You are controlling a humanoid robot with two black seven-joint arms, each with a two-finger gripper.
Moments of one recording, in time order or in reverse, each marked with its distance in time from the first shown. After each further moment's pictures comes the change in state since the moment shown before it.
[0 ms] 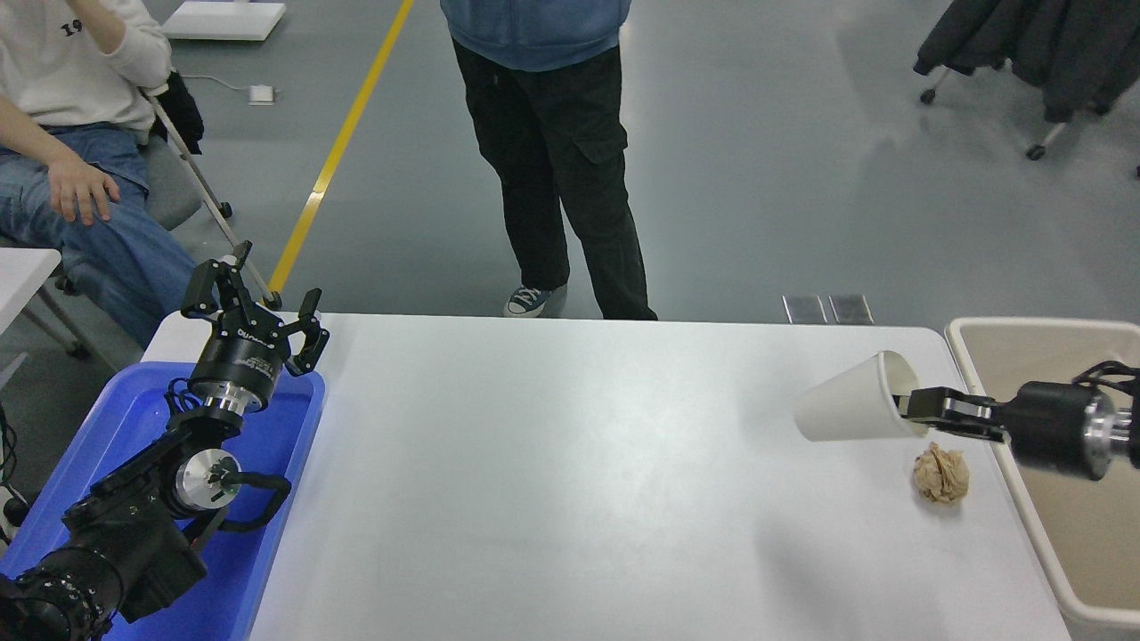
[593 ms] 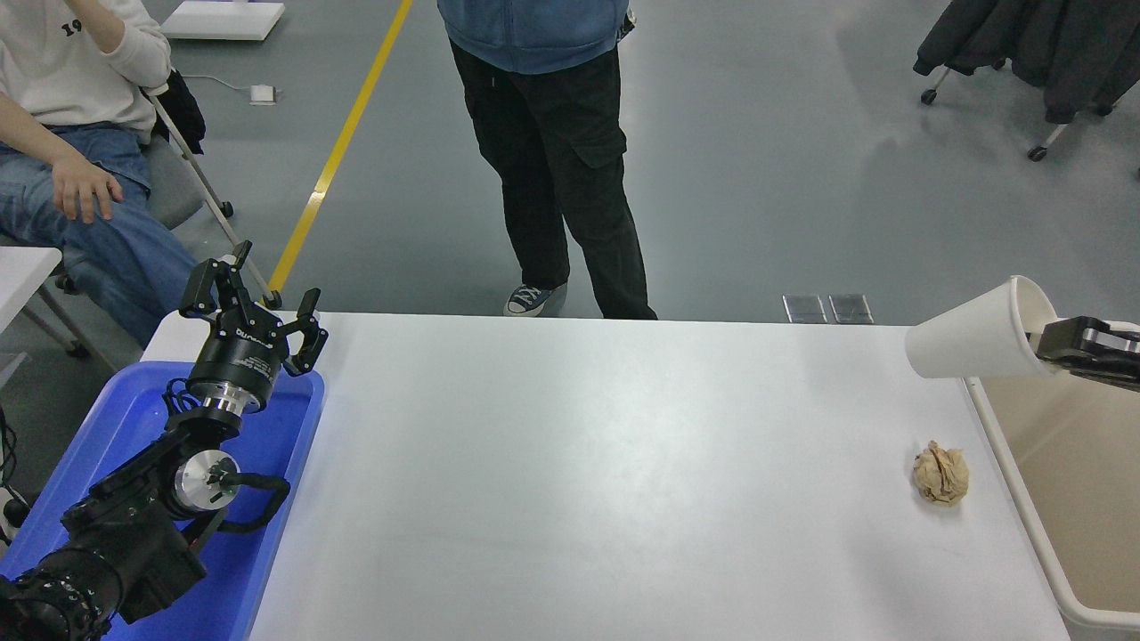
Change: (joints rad) left arm 0.000 0.001 0.000 0.000 0.000 0.000 0.000; right arm 0.050 -0.053 -0.015 -0.284 0.200 0.060 -0.046
